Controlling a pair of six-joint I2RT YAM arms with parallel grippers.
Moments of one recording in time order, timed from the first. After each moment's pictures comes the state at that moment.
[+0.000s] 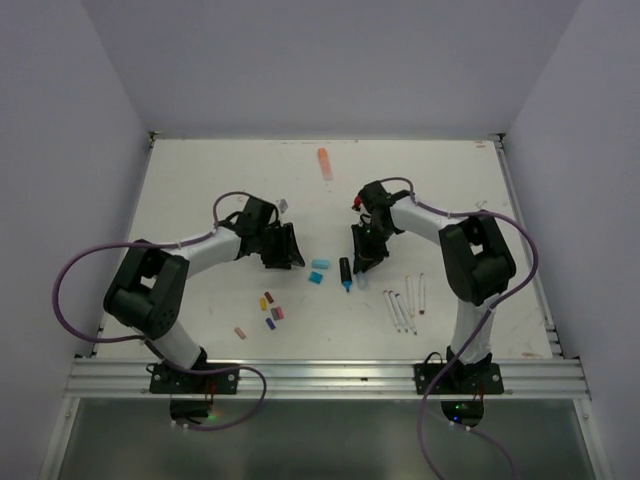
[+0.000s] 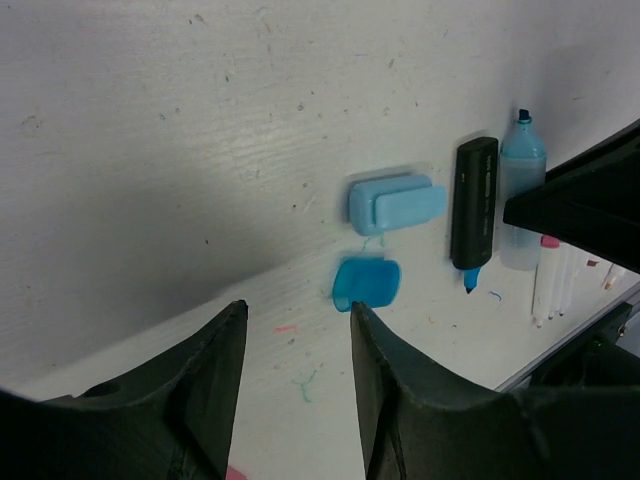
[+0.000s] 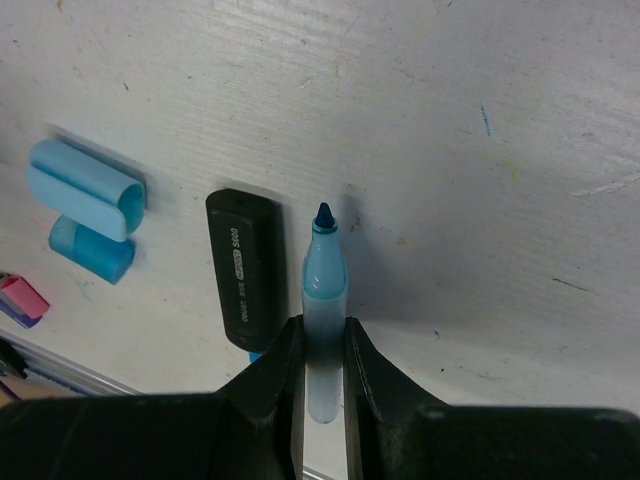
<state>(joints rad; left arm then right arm) -0.44 1.64 0.90 -0.26 0.35 -0.59 0.47 1.93 1.29 -0.76 -0.30 0.37</state>
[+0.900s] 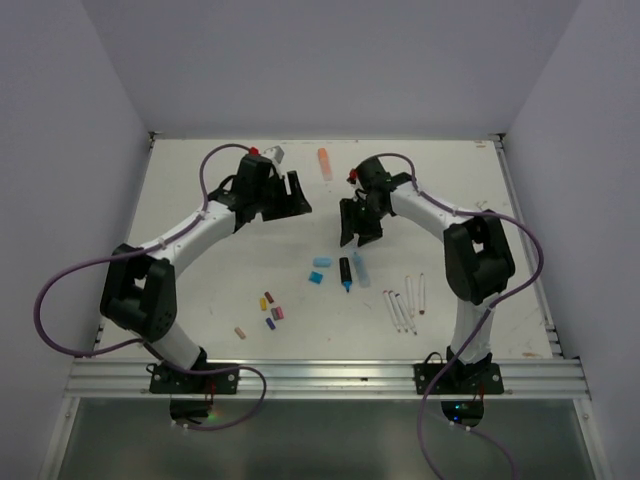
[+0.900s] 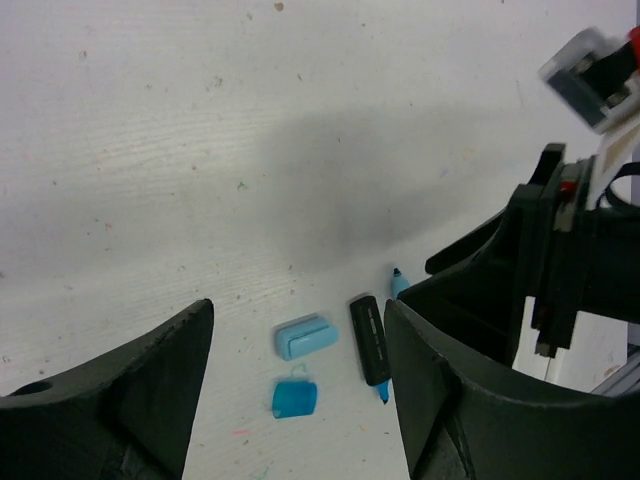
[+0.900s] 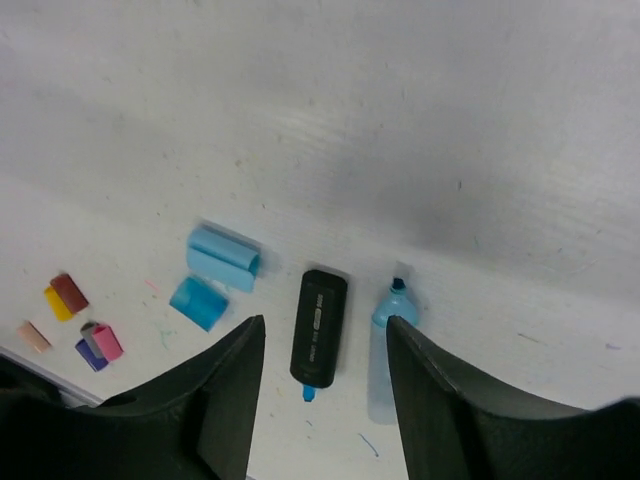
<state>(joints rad) -0.42 1.62 1.20 -0.29 0.20 -0.56 0.47 1.94 1.45 -0.74 -0.26 0.37</state>
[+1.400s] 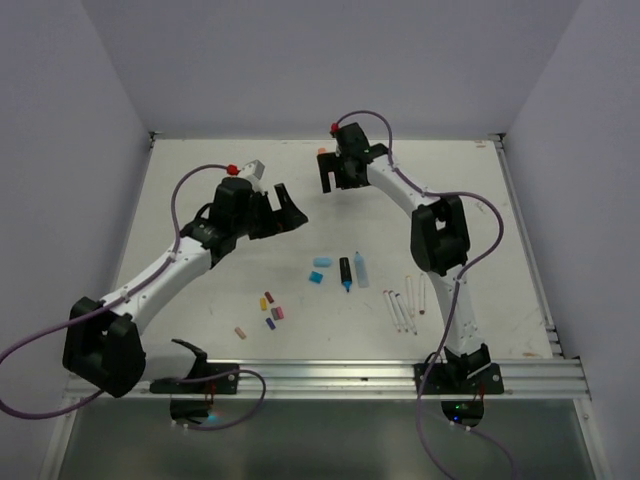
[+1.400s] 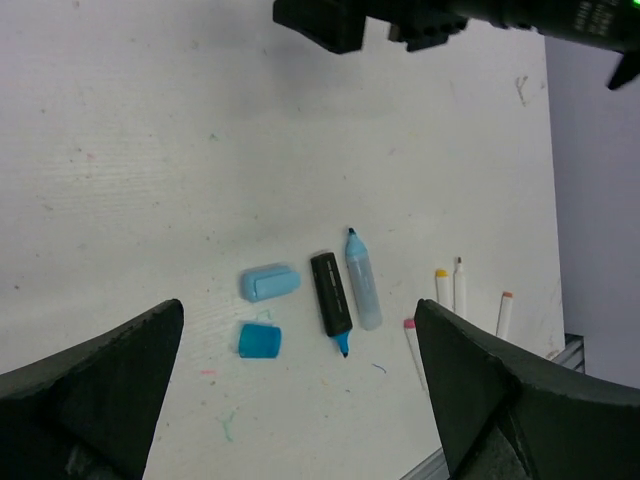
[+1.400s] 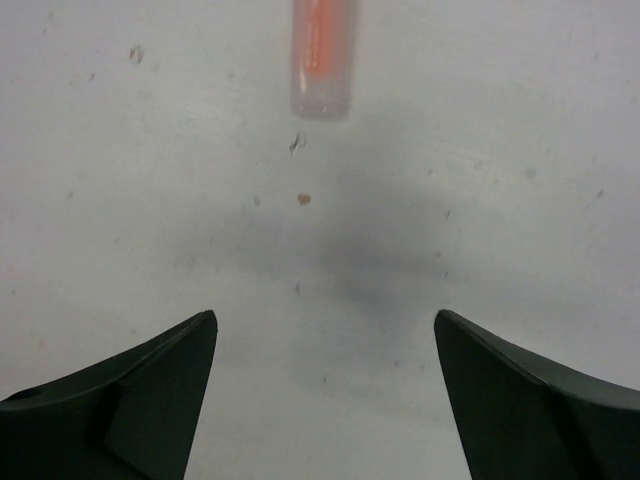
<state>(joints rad) -0.43 1.34 0.97 -0.22 0.18 -0.67 0.47 2.30 2.05 -0.69 0.04 0.25</state>
